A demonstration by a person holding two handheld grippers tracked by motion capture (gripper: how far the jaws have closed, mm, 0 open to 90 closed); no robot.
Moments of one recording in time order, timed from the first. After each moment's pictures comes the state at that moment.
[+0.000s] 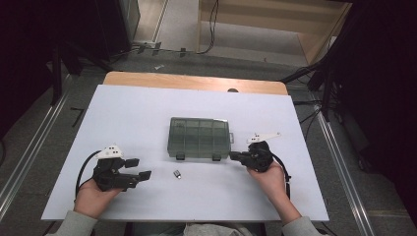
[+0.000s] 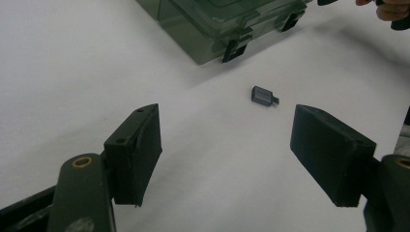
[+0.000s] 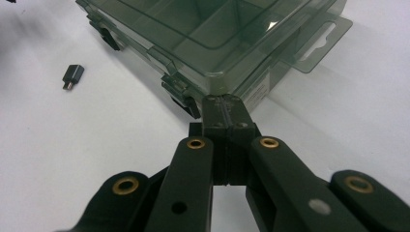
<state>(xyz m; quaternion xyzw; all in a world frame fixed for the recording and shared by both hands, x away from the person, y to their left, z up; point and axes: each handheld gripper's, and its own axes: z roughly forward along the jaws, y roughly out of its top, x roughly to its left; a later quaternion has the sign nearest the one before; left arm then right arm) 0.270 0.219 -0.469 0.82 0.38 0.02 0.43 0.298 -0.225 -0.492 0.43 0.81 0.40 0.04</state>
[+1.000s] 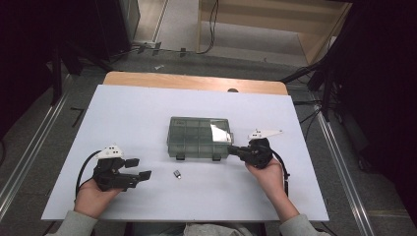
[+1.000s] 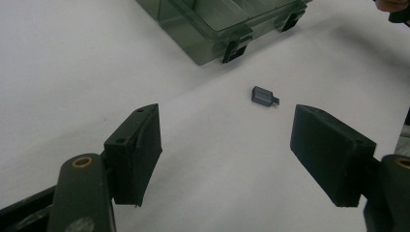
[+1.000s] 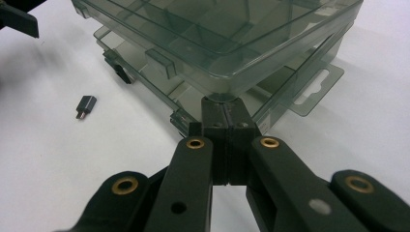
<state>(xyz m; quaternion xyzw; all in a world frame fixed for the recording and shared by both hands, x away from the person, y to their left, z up) 0.270 0.218 -0.469 0.82 0.38 0.02 0.42 0.303 -0.223 -0.483 0.42 0.79 0.44 0.05</state>
